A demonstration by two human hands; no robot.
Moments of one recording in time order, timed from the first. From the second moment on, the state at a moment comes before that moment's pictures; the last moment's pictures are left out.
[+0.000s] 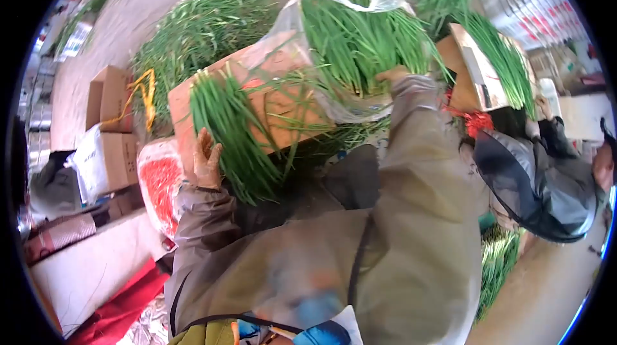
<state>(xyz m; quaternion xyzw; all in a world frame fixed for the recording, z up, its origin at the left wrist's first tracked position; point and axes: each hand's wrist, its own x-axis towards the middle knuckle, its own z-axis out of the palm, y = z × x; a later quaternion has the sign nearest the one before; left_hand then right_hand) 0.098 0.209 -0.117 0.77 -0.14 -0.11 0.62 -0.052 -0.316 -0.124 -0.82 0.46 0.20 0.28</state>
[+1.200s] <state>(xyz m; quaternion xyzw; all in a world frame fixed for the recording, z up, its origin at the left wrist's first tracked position) 0.009 -0.162 -0.243 0.65 -0.37 -0.36 0.56 -0.060 -0.258 -0.073 -0.71 0.35 0.12 0.60</state>
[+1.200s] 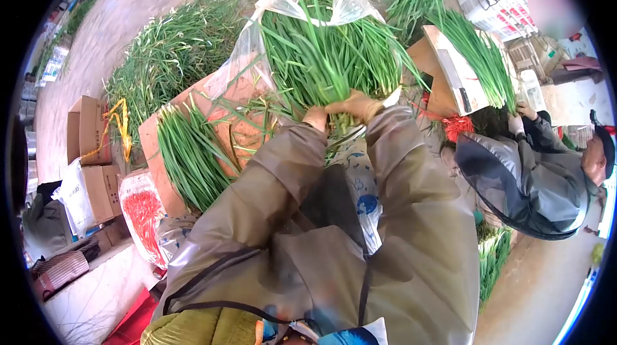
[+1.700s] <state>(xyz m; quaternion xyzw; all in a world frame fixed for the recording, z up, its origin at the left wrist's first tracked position) 0.036 -0.144 -0.229 0.63 -0.27 -0.46 0.56 -0.180 -0.247 0.098 -0.59 0.22 -0.10 0.77</state>
